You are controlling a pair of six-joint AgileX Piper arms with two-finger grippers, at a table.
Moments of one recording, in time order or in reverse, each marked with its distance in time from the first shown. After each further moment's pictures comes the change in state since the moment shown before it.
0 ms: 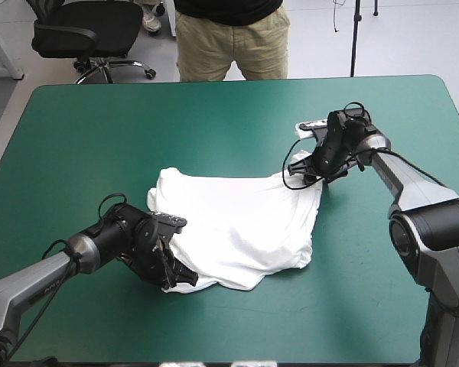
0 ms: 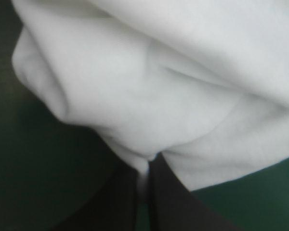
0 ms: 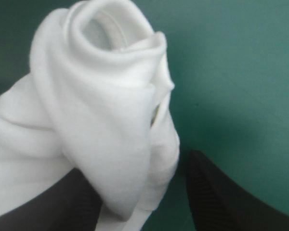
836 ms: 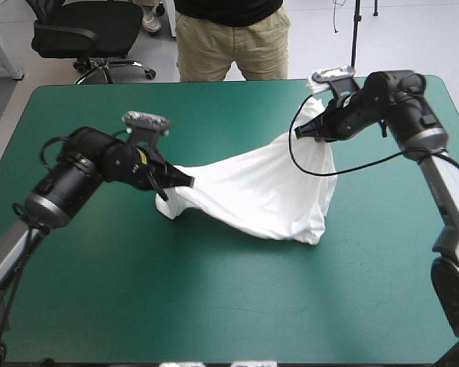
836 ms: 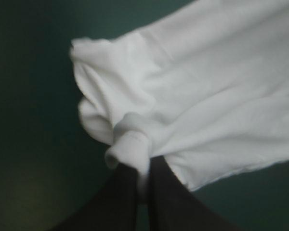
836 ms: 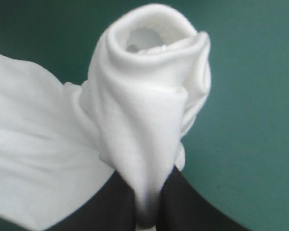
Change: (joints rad) left arm 0.111 -0.031 -0.616 0.151 0.125 0.001; right arm -0.014 -0.325 -0.160 0.113 0.109 -0.129
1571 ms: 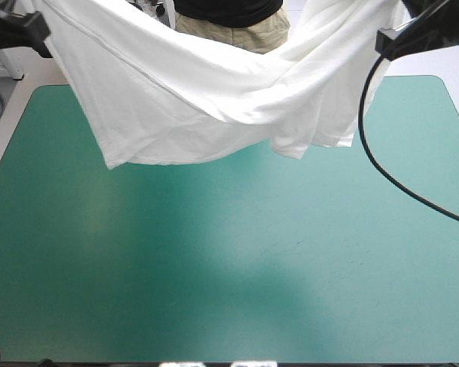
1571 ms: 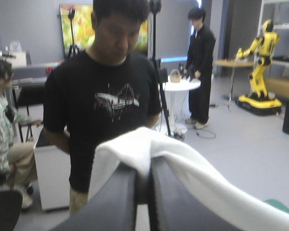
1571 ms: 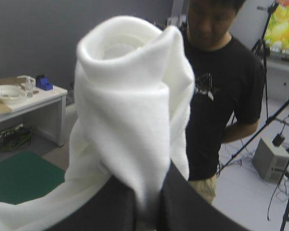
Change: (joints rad) left arm 0.048 -0.029 -1.117 0.011 -0.009 0.182; right arm 0.000 -0.261 -0.728 0.084 -0.034 -0.087
